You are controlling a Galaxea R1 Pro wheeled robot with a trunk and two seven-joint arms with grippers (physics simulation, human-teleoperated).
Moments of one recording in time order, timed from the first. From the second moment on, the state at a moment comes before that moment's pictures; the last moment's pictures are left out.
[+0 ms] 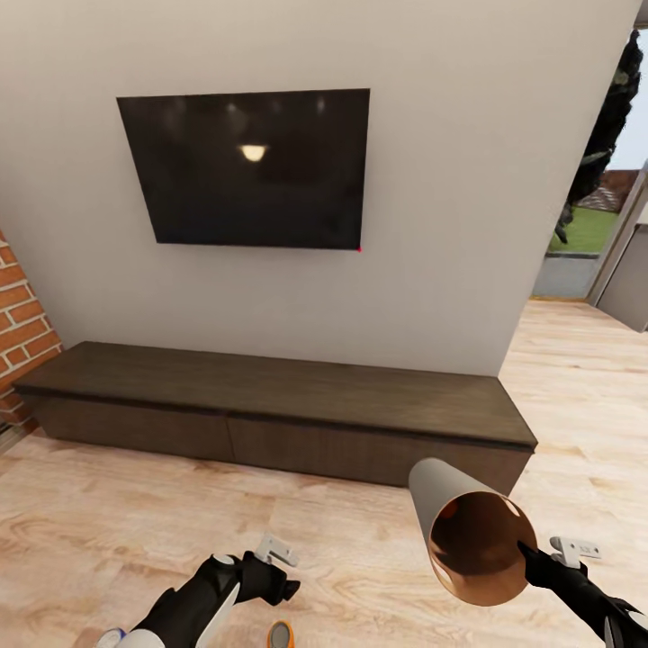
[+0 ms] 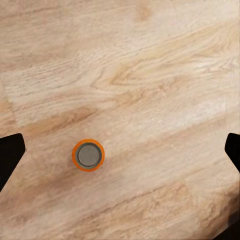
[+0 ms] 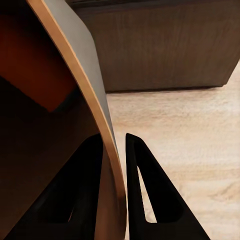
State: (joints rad) left arm -0.50 -0.03 -0.36 -0.53 0.02 0.33 -0.30; right arm -0.36 -0.12 -0.87 -0.80 0.42 0.04 0.70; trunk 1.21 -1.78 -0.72
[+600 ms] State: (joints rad) left arm -0.50 -0.03 -0.36 -0.52 0.02 0.32 -0.29; right arm -0.36 -0.12 -0.86 -1.05 0.42 0.21 0.79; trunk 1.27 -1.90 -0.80
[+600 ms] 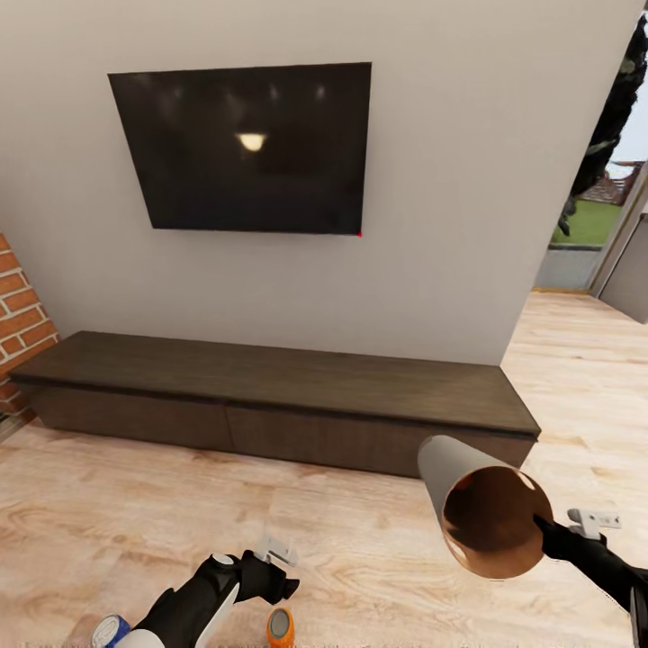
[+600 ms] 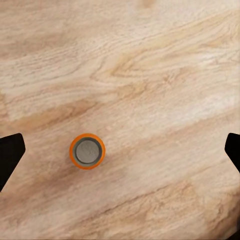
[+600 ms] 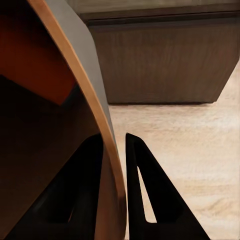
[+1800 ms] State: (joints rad) left arm -0.50 -0.03 -0.36 -0.52 0.02 0.29 -0.29; right arm -0.36 -0.12 -0.84 -1.30 0.43 0.42 0.86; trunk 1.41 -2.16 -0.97
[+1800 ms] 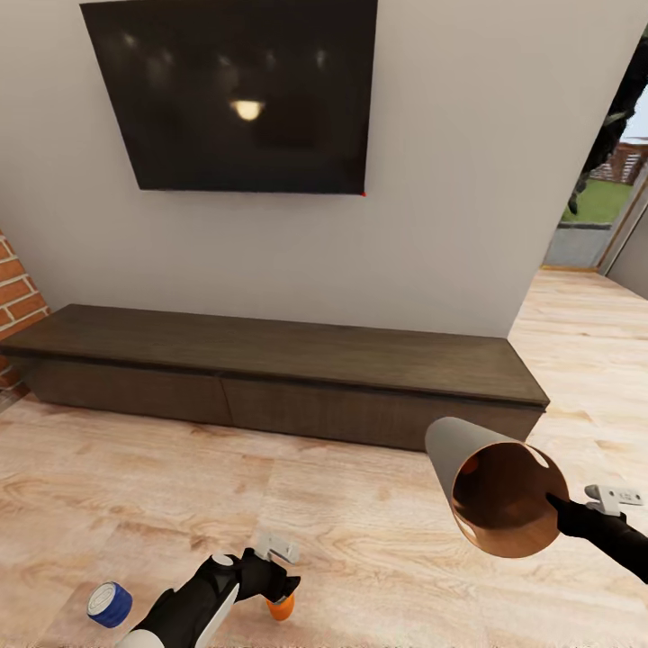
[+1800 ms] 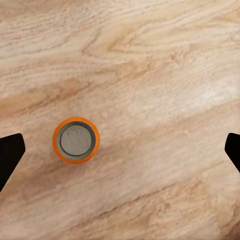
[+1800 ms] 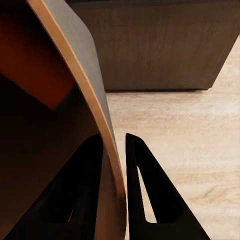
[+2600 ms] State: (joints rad) left arm -0.50 -0.03 -0.36 -0.53 0.03 0.26 -0.30; right arm -0.36 -0.11 -0.85 -1.29 0.43 0.41 0.86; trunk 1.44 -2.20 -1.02
